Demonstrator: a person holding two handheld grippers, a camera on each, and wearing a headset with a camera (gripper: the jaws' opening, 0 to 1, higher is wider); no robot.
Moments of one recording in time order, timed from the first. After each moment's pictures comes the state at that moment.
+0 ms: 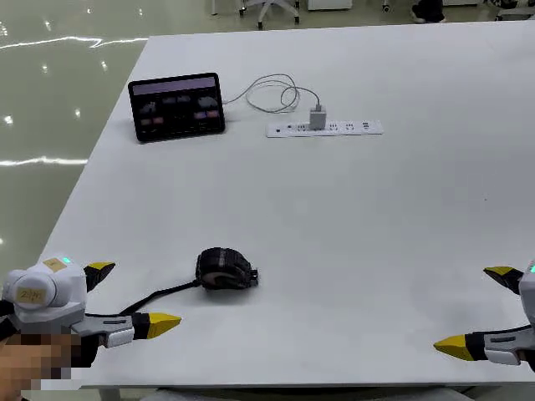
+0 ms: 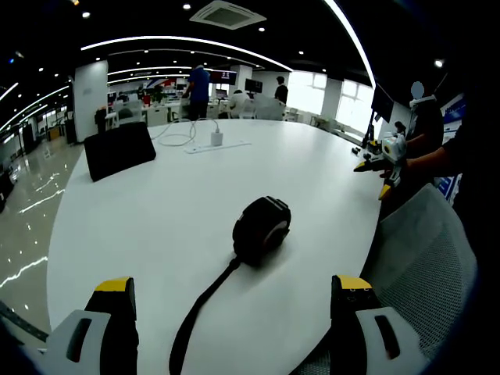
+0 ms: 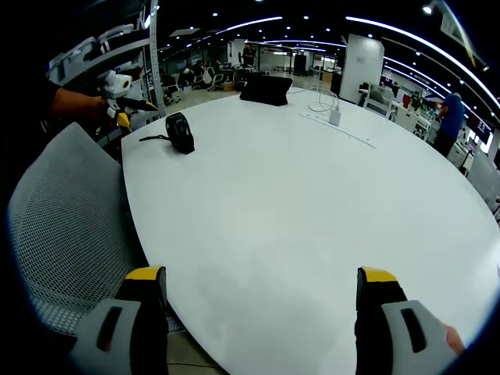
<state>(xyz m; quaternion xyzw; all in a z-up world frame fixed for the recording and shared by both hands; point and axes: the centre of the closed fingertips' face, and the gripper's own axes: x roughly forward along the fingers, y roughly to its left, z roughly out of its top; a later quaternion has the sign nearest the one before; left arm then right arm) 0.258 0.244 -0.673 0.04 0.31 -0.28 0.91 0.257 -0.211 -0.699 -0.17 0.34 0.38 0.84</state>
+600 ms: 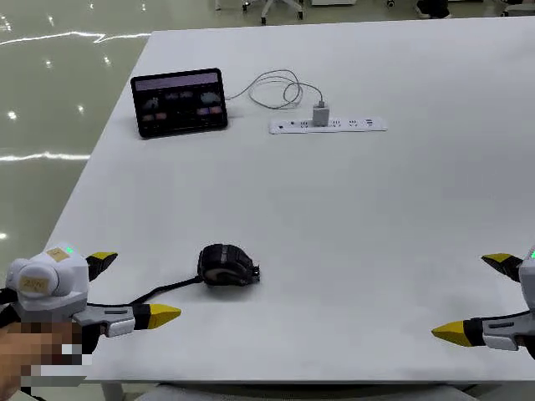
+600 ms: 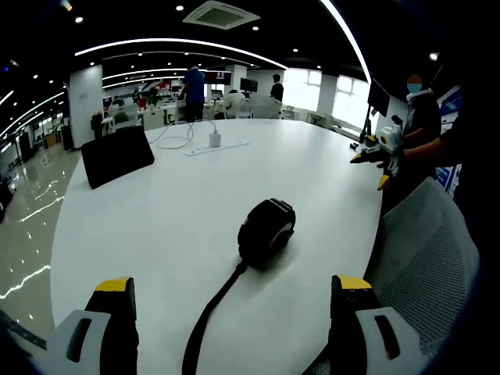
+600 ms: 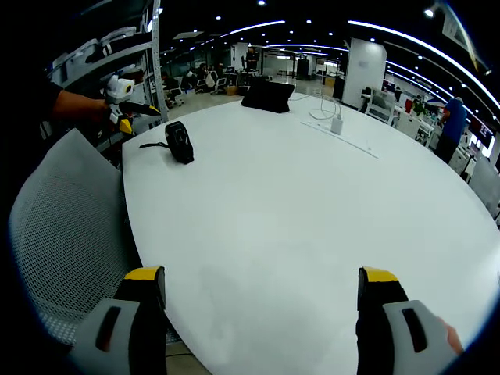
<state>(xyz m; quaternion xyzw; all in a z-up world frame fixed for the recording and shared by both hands) 0.272 0.245 -0.669 0.07 0.30 -0.30 0.90 0.276 -0.199 -0.686 -0.17 0.33 0.39 0.84</state>
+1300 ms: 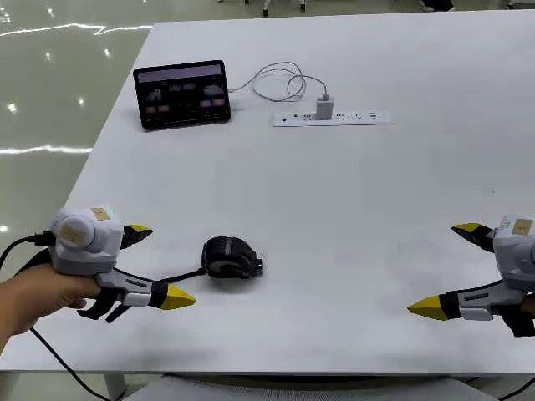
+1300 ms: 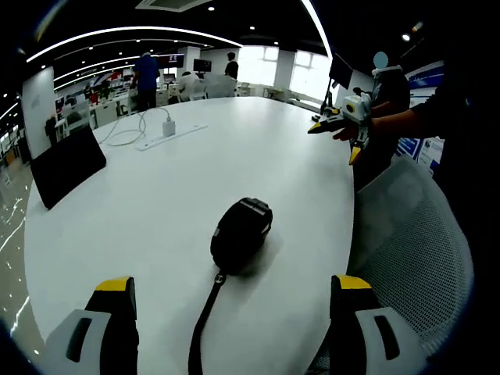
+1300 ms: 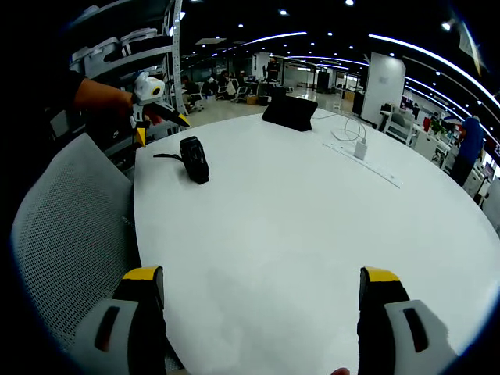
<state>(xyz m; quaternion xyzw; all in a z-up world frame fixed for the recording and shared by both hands) 0.283 0.206 -0.680 0.11 0.35 -0.41 0.83 0.291 -0.151 -0.675 -0.18 0.30 0.45 0.82</state>
